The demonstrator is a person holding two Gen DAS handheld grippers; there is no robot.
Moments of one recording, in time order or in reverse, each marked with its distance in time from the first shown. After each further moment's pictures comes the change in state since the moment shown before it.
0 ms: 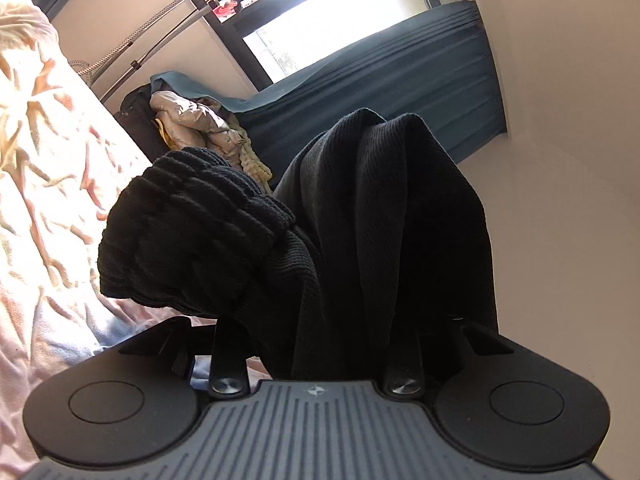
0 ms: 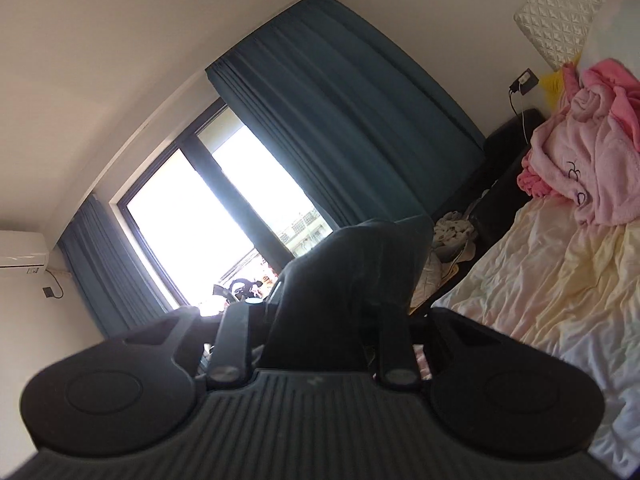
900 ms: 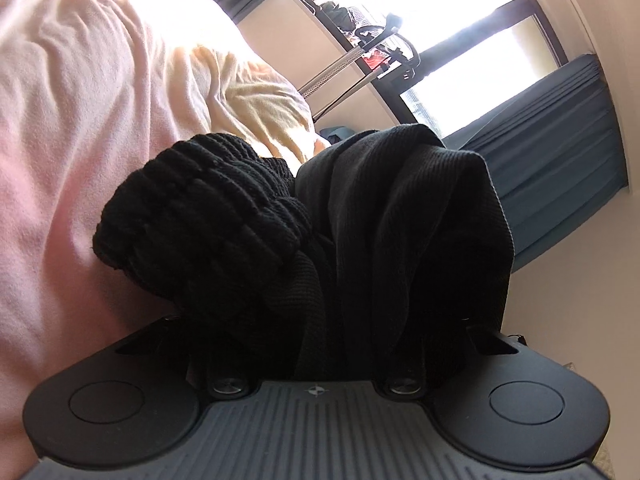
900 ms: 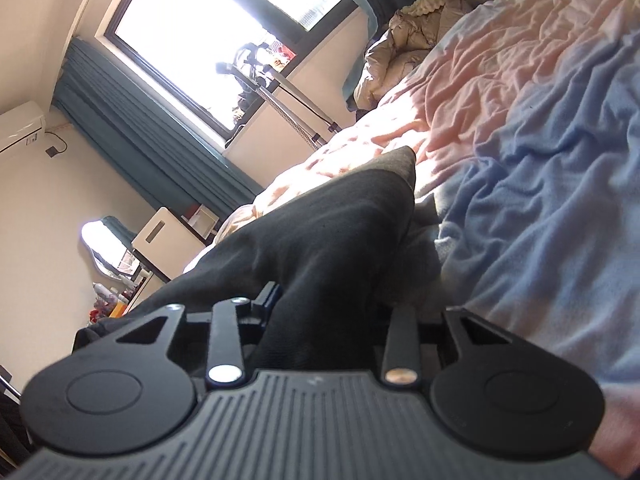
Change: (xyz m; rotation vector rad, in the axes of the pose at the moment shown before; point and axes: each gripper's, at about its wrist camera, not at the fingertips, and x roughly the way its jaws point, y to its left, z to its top) left arm -0.173 0.206 0.074 -0.057 -0.139 0.403; right arm 0.102 0.037 -0.272 0.084 0.655 0.092
